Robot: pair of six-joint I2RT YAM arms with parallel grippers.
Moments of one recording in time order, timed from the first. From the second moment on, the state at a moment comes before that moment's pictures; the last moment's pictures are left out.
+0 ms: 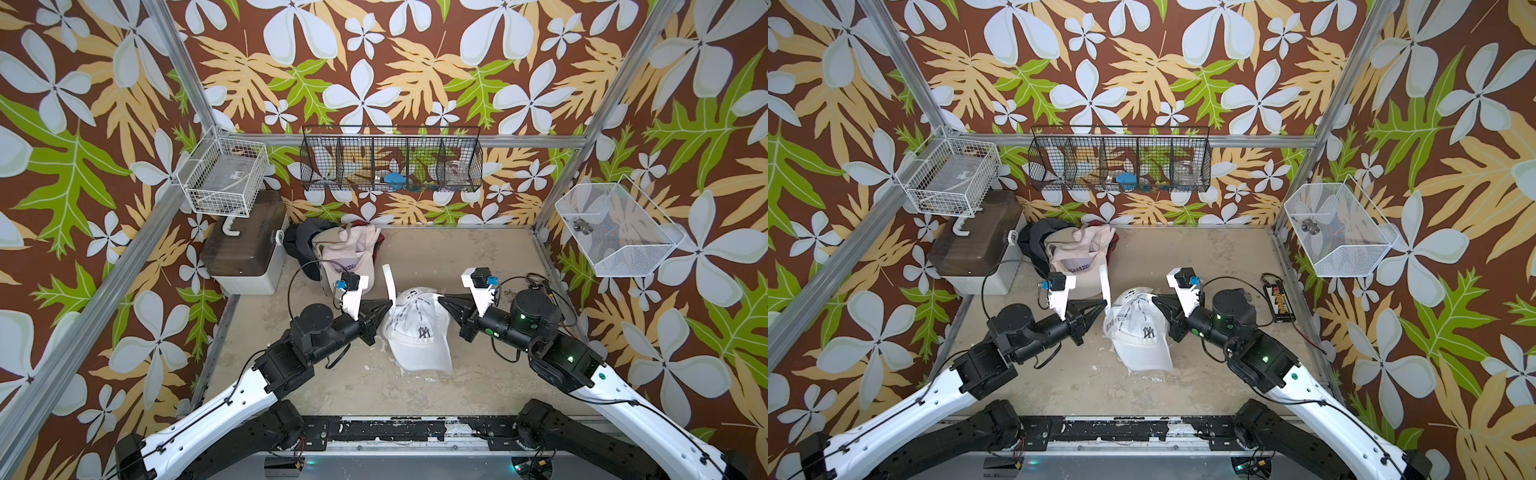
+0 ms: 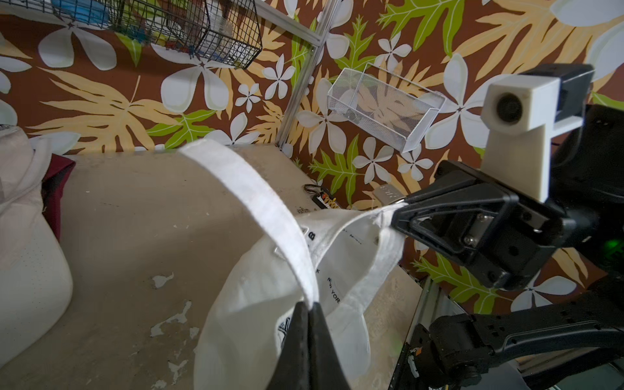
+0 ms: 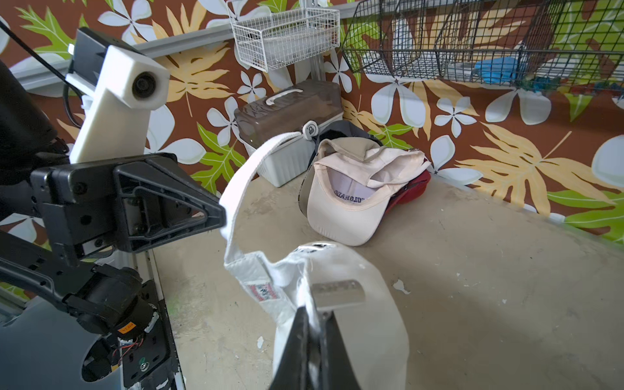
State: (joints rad) left arm -0.79 0.82 0.73 -0.04 0.09 -0.43; right arm 0.71 0.83 0.87 -0.26 -0.19 0.11
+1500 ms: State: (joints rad) left arm -0.47 1.62 1.31 -0.06 0.18 -0.21; right arm 0.32 1.66 1.30 -0.11 -0.27 0.16
